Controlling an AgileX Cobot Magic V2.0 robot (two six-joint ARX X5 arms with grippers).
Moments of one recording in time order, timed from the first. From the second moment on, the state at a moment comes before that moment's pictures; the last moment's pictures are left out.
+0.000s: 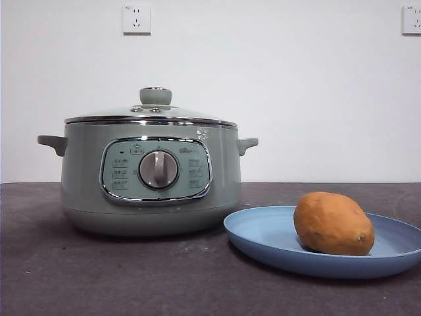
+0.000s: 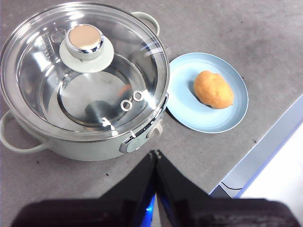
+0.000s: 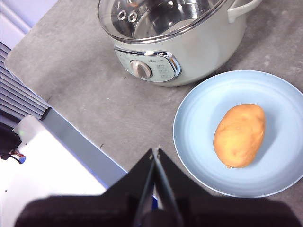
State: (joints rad) left arm -0.44 1.09 1.43 -1.14 0.27 0.07; right arm 0.52 0.71 0.89 -0.85 -0.34 0.12
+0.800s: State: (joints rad) left arm -0.32 1.01 1.42 -0.86 0.19 0.13; right arm 0.52 0.71 0.89 -0.85 -0.34 0.12
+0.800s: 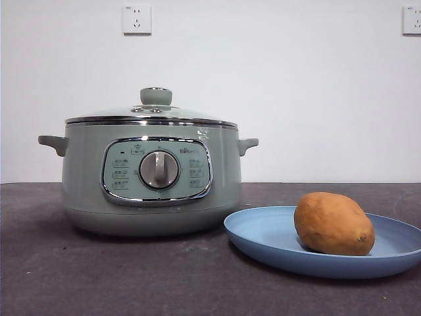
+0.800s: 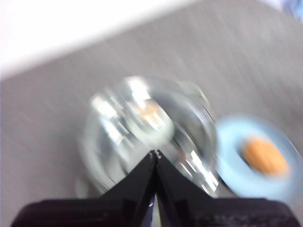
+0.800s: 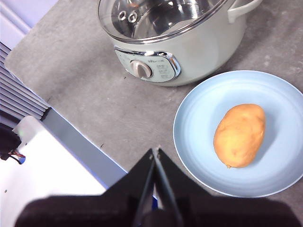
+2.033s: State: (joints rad) left arm 0.00 0.05 0.03 -0.03 0.08 -0.02; right arm 0.52 0.71 0.89 -0.85 -0.34 0.12
